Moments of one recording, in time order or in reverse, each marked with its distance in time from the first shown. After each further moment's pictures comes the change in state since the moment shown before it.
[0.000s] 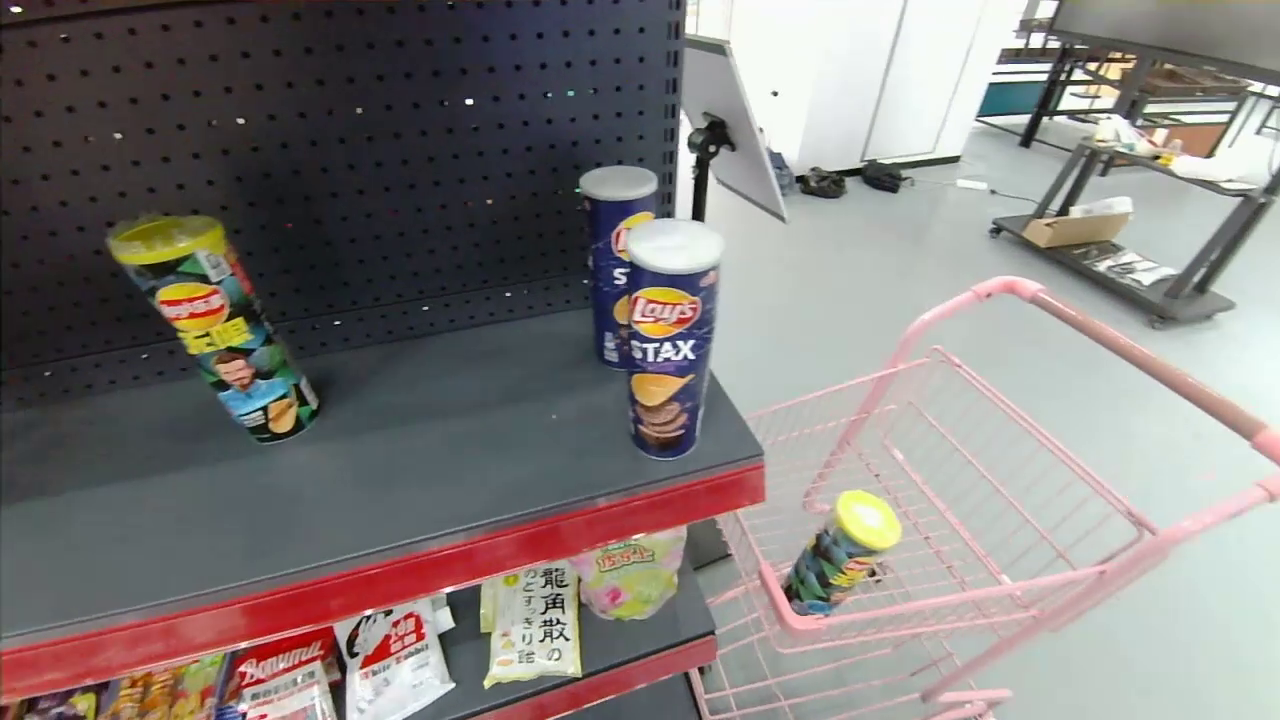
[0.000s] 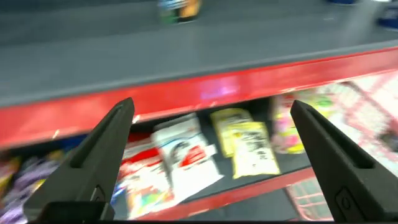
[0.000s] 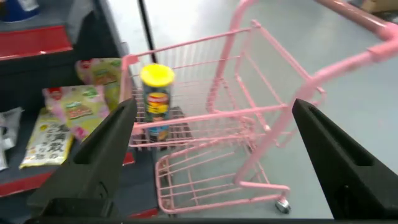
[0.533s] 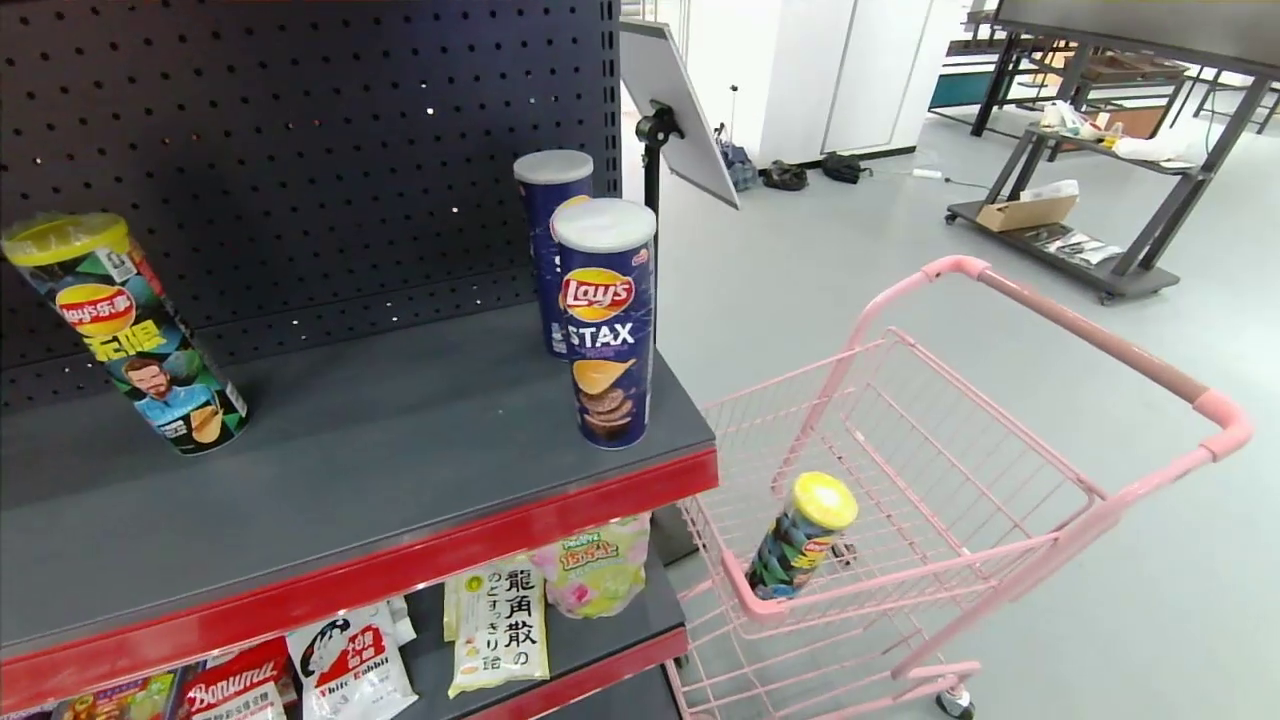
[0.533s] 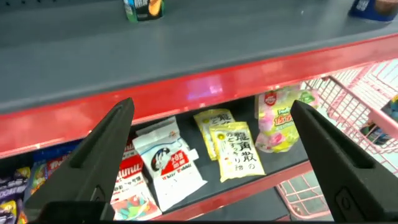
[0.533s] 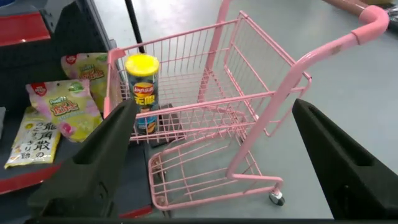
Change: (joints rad) left arm 0.000 0.000 0.000 0.000 0.000 0.000; right arm 0.000 0.000 0.000 0.000 0.000 0.001
